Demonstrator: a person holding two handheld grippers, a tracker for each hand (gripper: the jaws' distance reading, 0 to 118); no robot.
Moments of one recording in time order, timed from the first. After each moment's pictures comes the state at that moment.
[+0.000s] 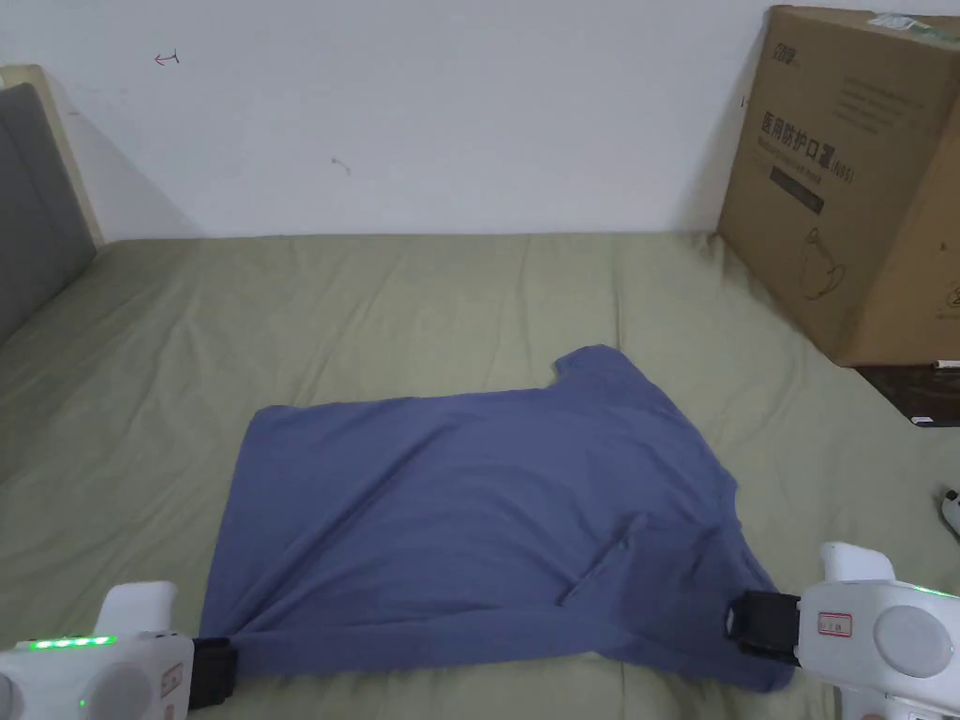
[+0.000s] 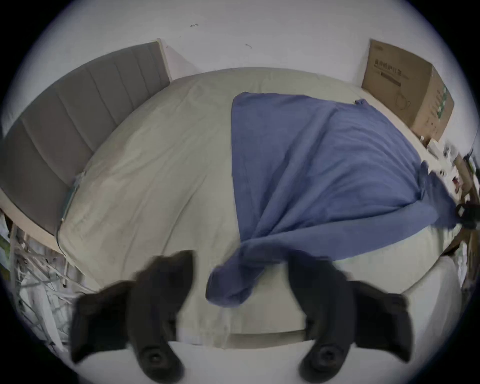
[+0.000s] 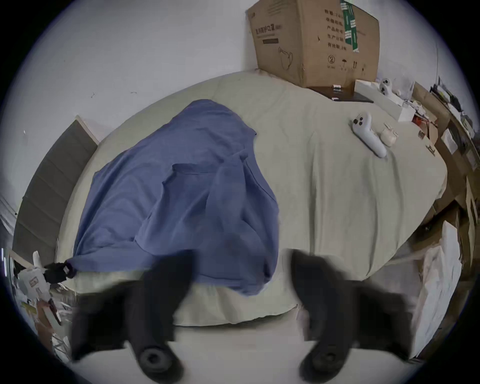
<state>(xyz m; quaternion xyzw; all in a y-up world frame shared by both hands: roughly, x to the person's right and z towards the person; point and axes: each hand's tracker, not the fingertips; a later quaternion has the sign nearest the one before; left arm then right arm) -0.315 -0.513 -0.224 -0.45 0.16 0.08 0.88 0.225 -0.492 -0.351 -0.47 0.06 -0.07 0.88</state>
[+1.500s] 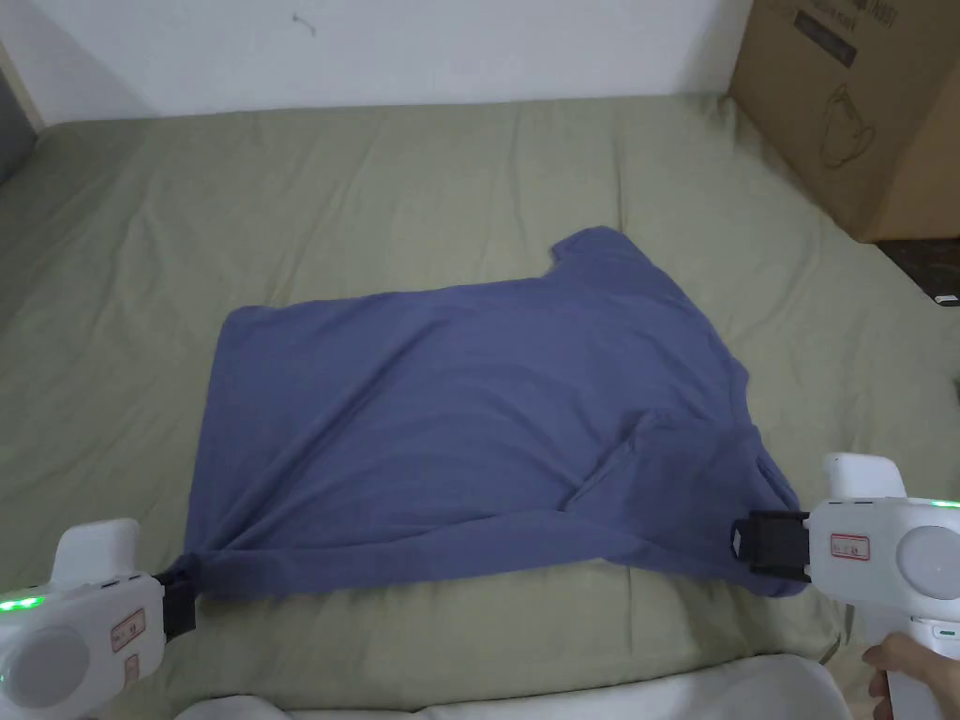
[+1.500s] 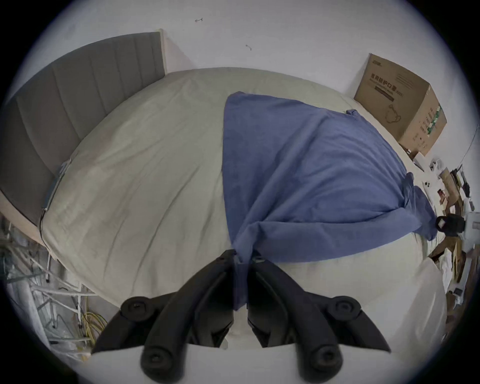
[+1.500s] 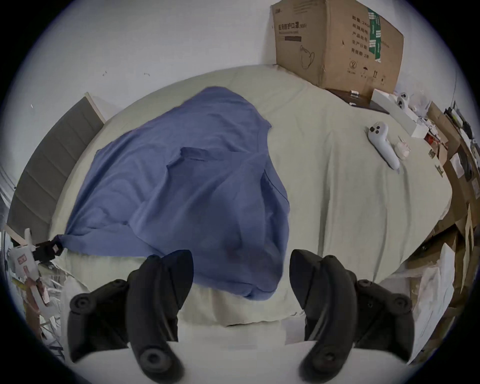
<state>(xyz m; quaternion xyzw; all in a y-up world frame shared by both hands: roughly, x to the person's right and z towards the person) -0.297 -0.507 -0.224 -0.45 0.13 0.10 0.88 0.223 -0.517 -0.370 -0.49 0.08 -0.02 0.87</state>
